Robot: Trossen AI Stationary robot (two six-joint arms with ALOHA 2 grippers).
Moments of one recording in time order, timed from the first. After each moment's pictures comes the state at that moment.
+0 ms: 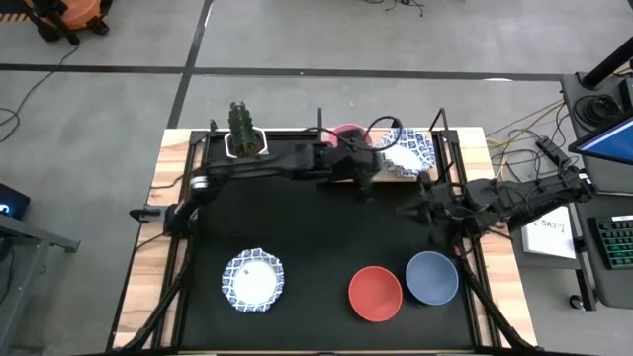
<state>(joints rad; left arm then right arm) 0.08 2.16 2.27 -0.73 -0.34 0.23 0.21 0.57 0.51 -0.04 0.12 0.12</state>
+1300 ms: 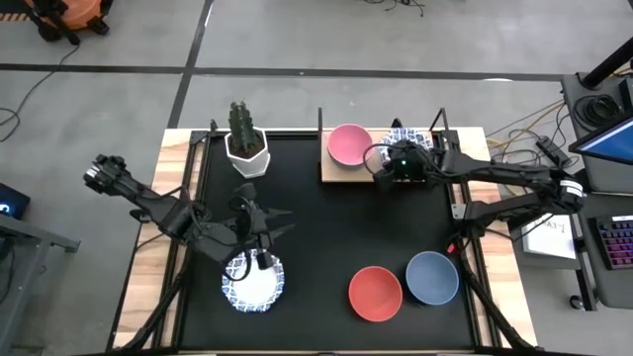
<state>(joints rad) -0.52 1.27 1.25 -0.43 -0.83 -0.19 -0.39 1.16 0.79 -0.48 0.26 0.45</state>
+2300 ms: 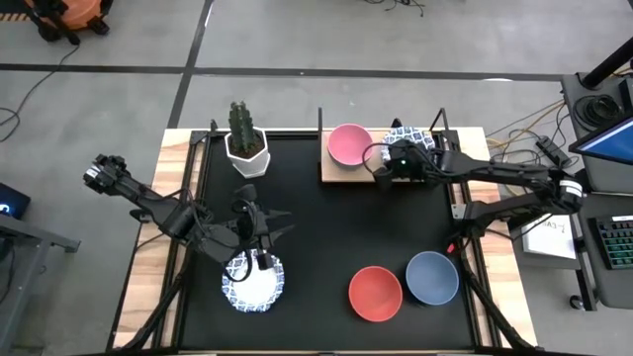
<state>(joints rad) -0.52 1.27 1.22 -0.43 -0.83 -0.19 -0.40 1.17 0.79 -0.47 0.31 0.46</state>
